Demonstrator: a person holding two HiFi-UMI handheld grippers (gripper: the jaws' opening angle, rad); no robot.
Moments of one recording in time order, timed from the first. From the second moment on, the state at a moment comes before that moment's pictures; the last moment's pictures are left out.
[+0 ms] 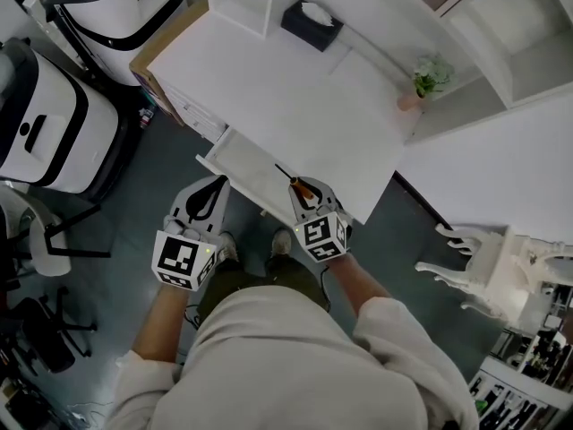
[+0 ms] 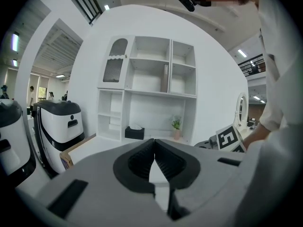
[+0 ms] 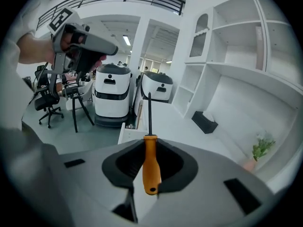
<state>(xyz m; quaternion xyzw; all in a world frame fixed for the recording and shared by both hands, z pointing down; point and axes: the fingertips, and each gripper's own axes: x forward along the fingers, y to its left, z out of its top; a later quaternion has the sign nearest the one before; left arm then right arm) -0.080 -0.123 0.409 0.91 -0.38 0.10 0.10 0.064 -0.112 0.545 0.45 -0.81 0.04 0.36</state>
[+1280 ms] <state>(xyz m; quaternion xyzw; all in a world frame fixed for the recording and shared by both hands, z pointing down) -0.092 -0.134 0.432 0.90 -0.41 0.13 0.12 0.058 -0.131 0.683 0.37 -0.80 0.11 0.46</state>
